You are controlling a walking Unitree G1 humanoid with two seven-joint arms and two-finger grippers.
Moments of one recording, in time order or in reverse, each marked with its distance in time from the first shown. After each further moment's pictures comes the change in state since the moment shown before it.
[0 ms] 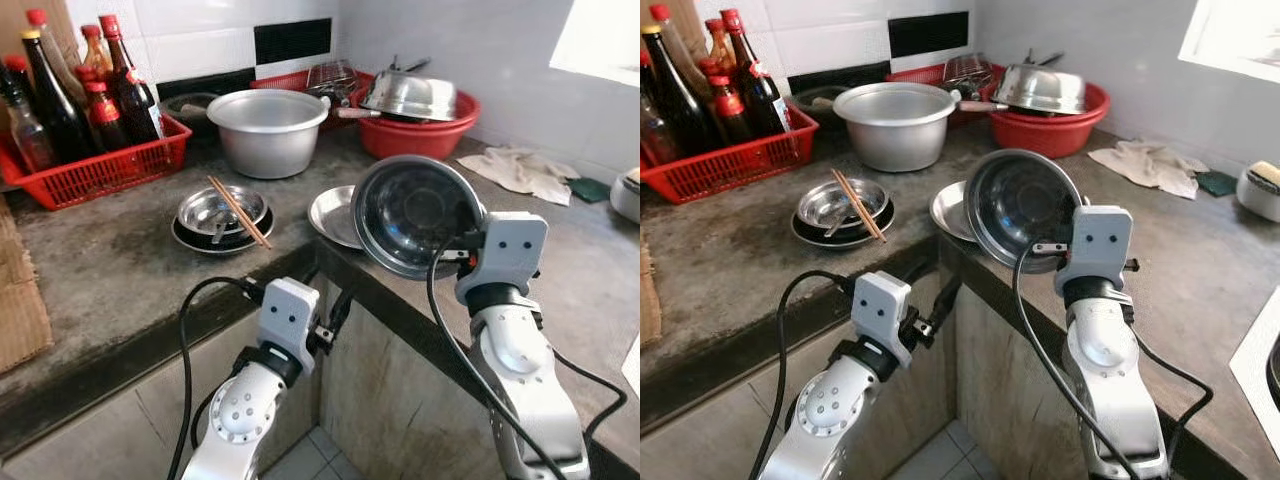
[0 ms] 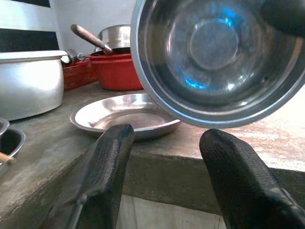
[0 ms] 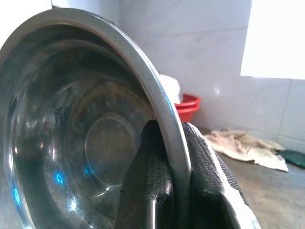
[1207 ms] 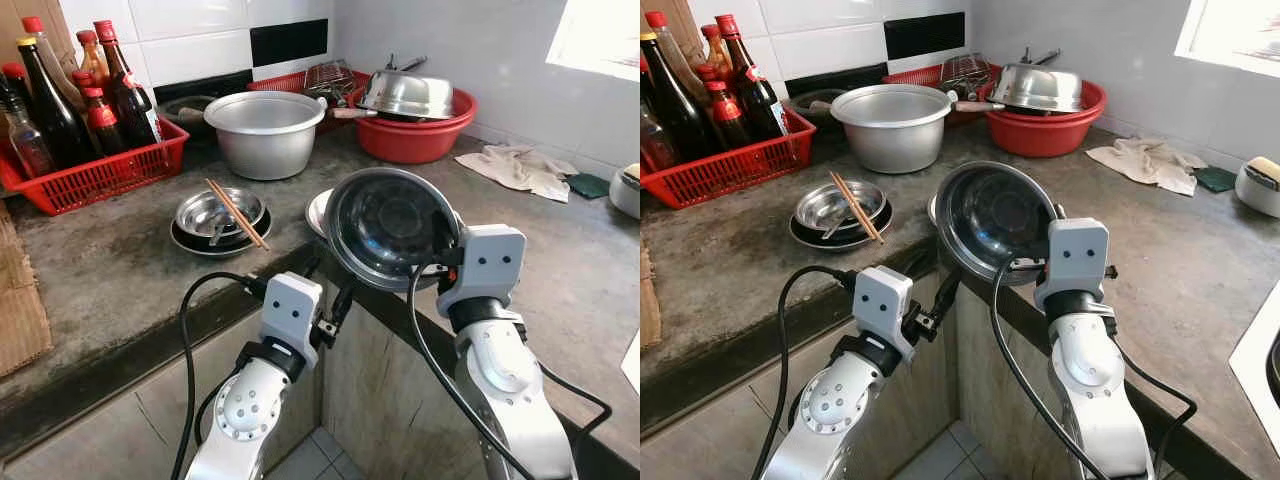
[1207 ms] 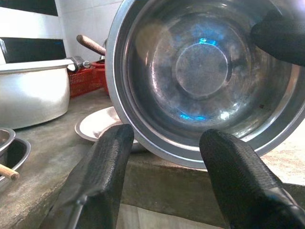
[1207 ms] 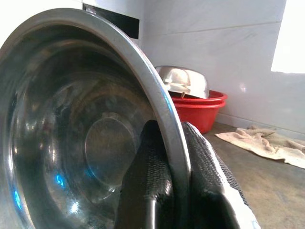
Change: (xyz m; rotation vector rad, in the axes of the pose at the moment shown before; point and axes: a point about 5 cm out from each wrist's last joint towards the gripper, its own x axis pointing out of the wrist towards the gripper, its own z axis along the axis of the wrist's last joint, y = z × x) left arm 0.003 -0.001 0.006 0.013 -0.017 0.036; right arm -0.010 0.017 -0.004 0.024 0.019 0.108
